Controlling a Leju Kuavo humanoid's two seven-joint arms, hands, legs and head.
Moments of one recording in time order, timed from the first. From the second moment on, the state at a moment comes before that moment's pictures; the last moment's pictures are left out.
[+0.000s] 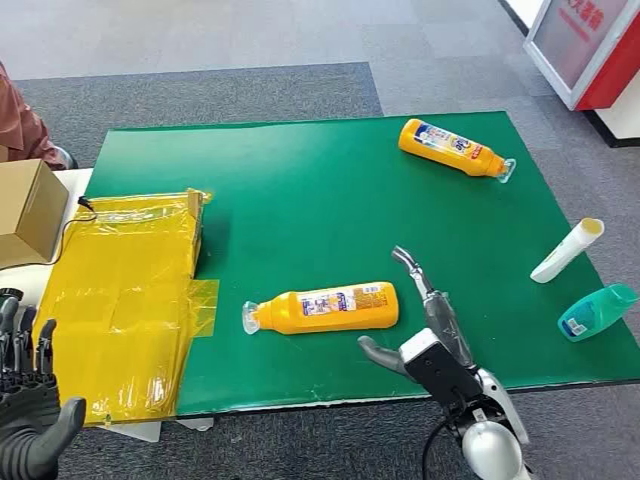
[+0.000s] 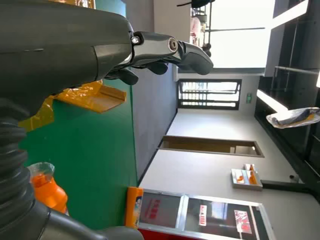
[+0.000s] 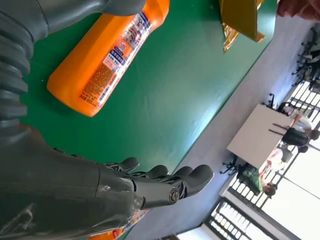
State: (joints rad) left arm 0.40 -0.32 0.29 -2.05 0.07 -0.48 -0.46; right arm 0.09 -0.02 0.22 -1.79 0.54 0.03 -0.19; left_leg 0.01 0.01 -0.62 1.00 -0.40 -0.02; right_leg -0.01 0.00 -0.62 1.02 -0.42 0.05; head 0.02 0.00
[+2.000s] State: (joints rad) left arm 0.18 -0.16 -0.07 -2.03 0.03 -0.28 -0.41; right arm -0.29 0.09 0.43 -1.07 1.31 0.03 0.17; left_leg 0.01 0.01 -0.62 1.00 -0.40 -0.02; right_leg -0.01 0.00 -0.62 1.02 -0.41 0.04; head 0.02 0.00
